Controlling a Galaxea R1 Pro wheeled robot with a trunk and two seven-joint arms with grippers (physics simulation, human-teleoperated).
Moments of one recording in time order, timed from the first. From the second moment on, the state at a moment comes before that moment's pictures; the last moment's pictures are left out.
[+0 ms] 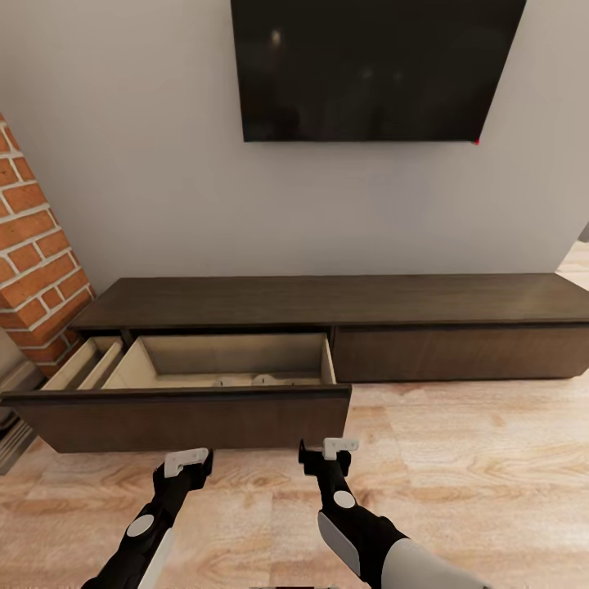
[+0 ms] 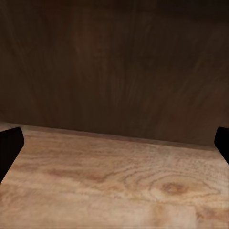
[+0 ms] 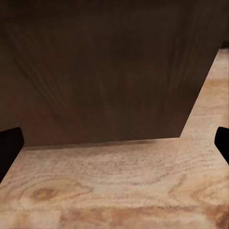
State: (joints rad) left arm -0.28 0.02 -0.01 -0.95 0.14 -0.02 0.06; right arm -0.64 0.17 0.78 -0.39 -0.64 -0.30 -0.37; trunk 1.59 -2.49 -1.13
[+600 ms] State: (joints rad) left arm -0.28 0.02 -0.01 -0.95 0.15 -0.03 0.06; right arm -0.64 0.17 0.78 -0.39 -0.64 -0.31 -0.37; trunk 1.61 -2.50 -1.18
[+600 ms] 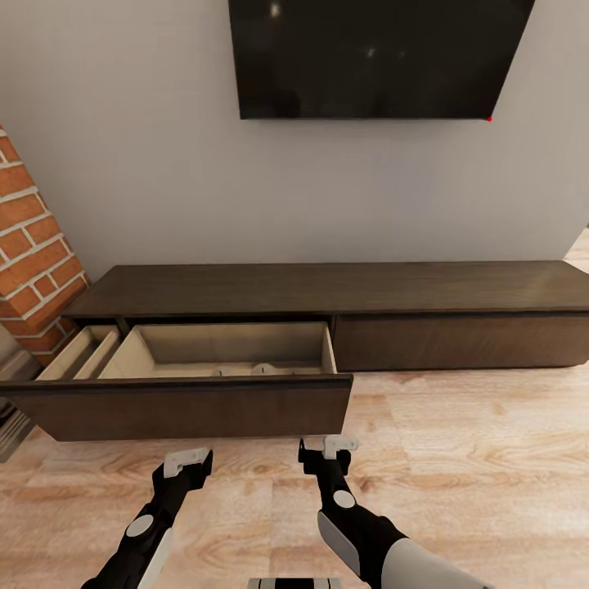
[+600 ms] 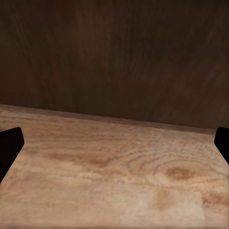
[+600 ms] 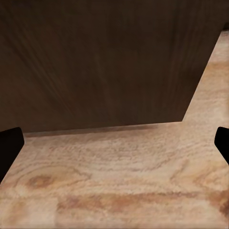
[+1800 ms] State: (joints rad) left arm -0.28 0.02 -0.01 -0.95 0.14 -0.03 0.06; right arm -0.63 0.17 0.79 -0.39 -0.64 -0.31 -0.37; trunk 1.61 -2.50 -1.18
